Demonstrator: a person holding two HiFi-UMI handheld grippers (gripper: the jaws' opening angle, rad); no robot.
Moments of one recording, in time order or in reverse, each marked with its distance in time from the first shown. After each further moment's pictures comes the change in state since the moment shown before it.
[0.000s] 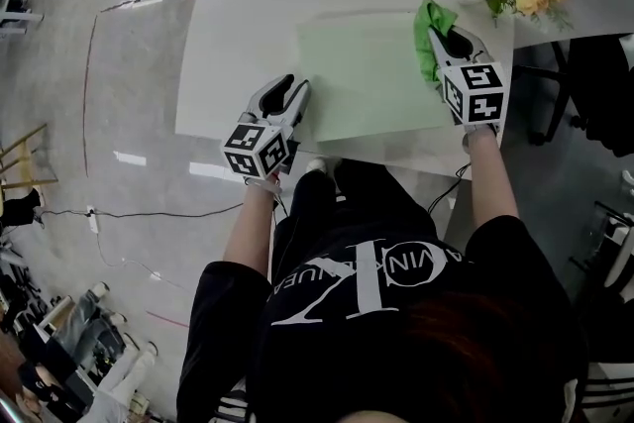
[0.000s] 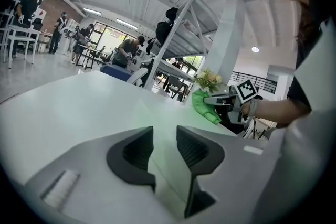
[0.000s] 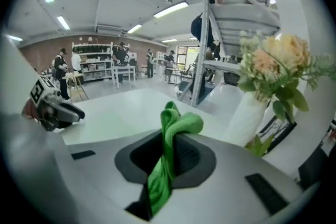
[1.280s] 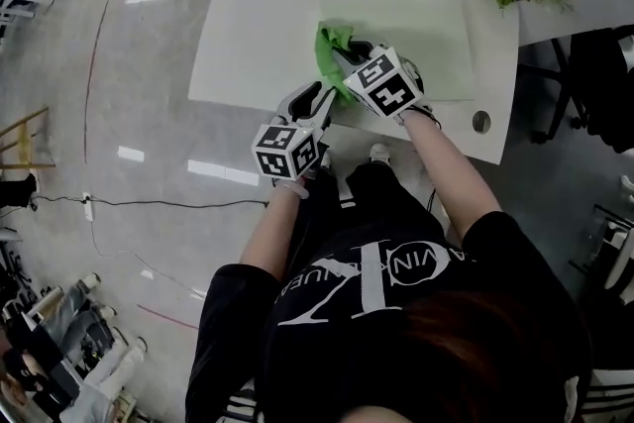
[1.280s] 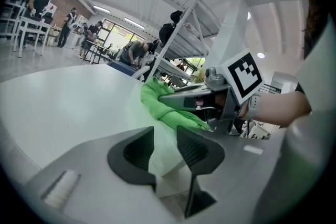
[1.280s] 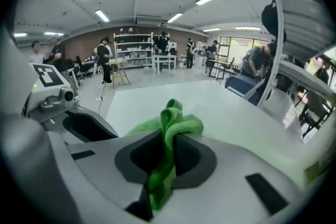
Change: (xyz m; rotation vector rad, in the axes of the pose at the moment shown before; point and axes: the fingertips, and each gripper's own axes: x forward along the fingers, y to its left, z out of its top) left arm -0.039 -0.043 -0.052 -0.075 -0.008 0.023; right arm 0.038 0.239 0.000 -0.242 0.091 0.397
